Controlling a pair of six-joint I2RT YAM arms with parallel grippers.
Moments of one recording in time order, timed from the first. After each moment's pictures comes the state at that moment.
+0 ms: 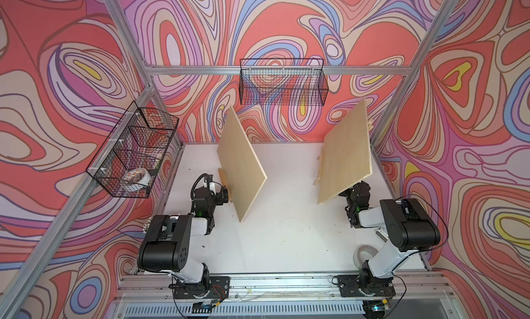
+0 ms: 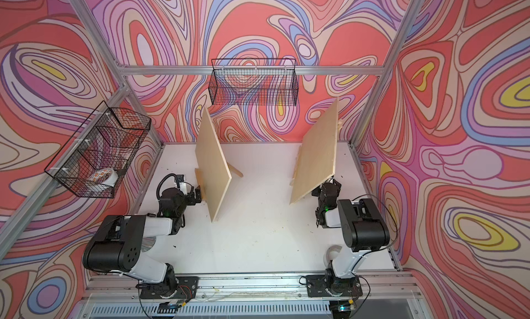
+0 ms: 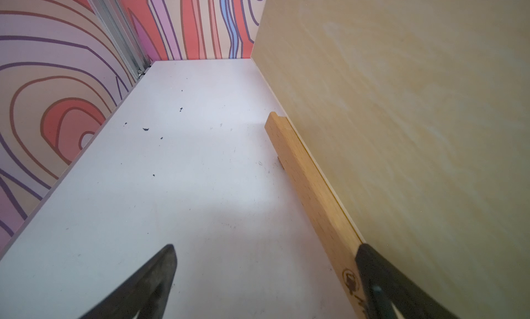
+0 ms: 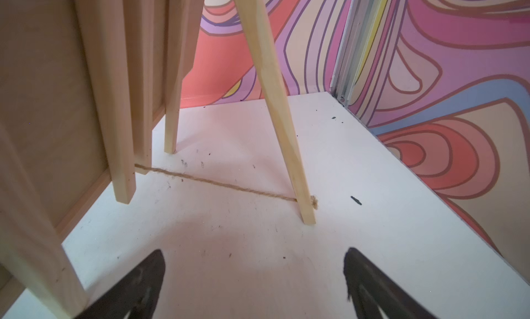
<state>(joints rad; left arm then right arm) -0.01 1.54 0.38 0.78 -0.05 0.00 0.01 1.71 0.46 0.99 0.19 0.05</state>
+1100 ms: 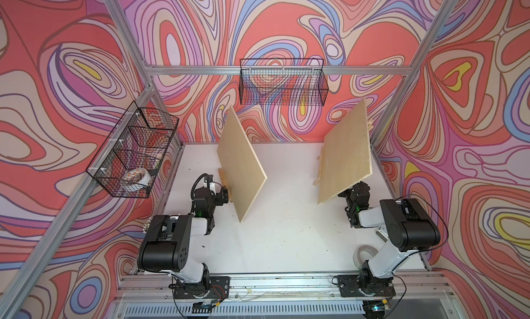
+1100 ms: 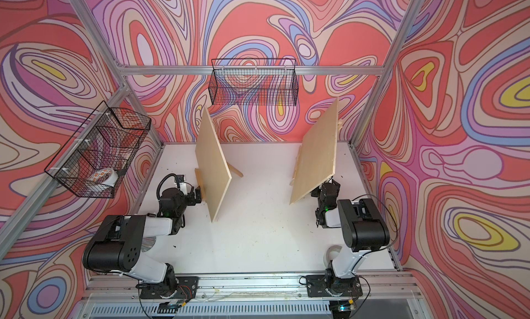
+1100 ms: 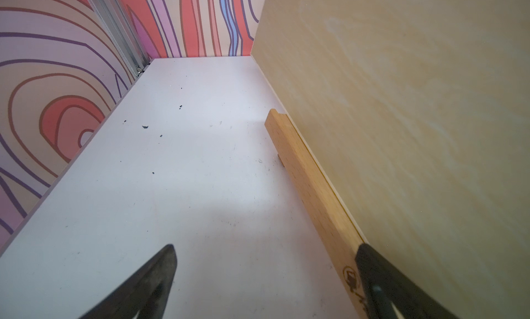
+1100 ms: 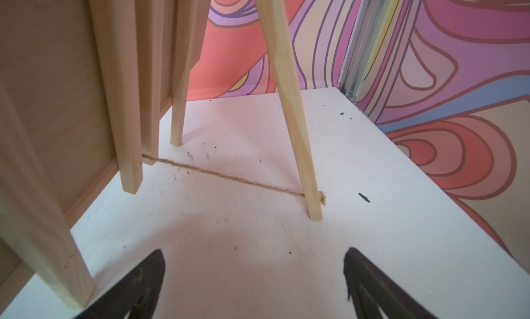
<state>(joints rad) -0.01 1.54 0.38 0.77 -0.05 0.00 0.02 1.71 0.46 0.98 0.17 0.04</state>
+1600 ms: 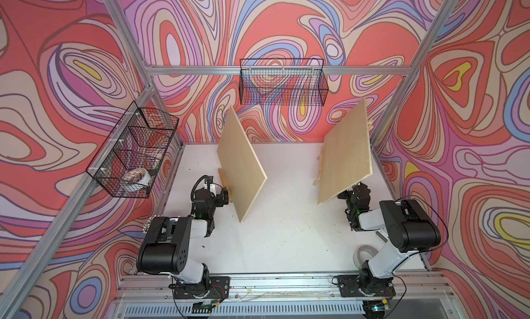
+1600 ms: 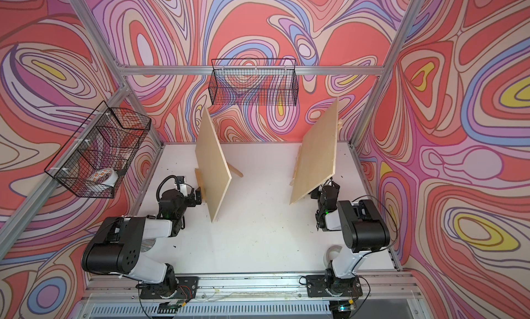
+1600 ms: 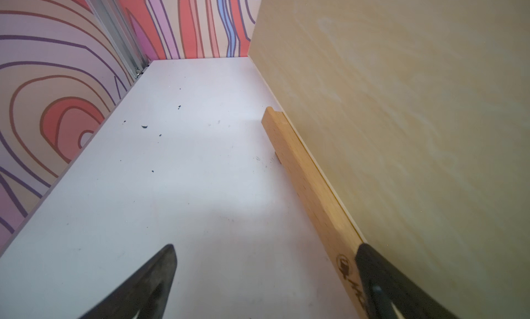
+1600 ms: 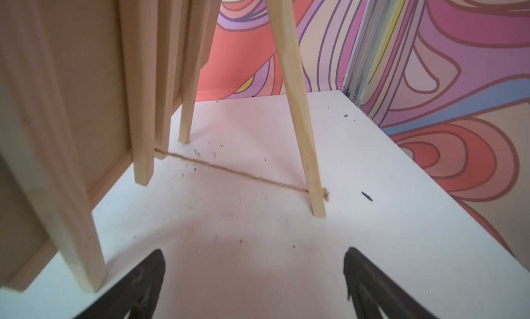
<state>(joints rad) -0.03 1.49 0.33 0.79 -0.04 0.01 0.02 1.69 0.38 1.06 0.16 0.03</state>
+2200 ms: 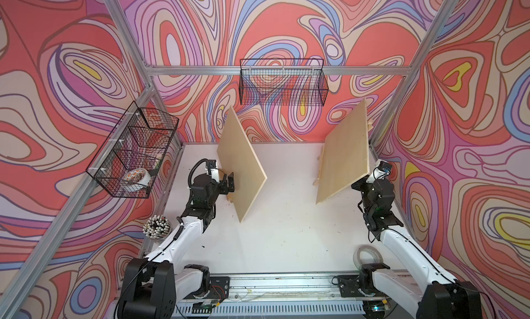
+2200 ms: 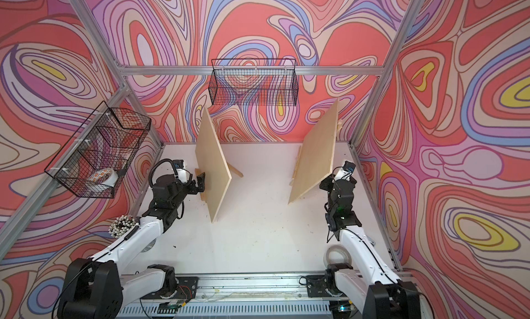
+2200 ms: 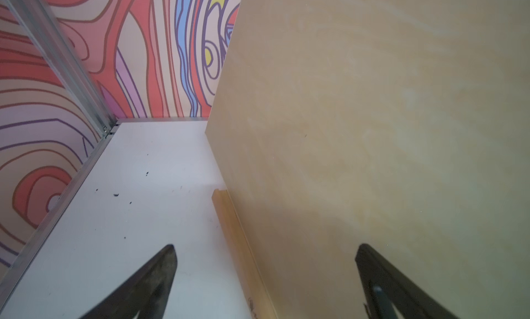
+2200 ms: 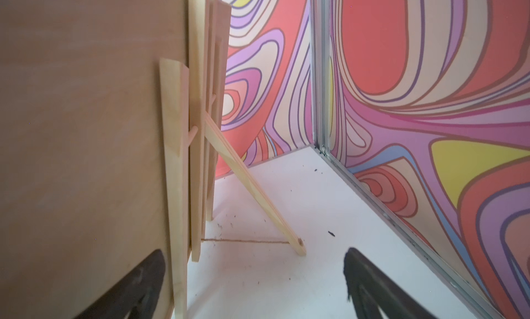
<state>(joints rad) -0.14 1.16 0.63 0.23 0.01 -0.10 0.05 0.98 0.56 0.27 0.27 0.23</state>
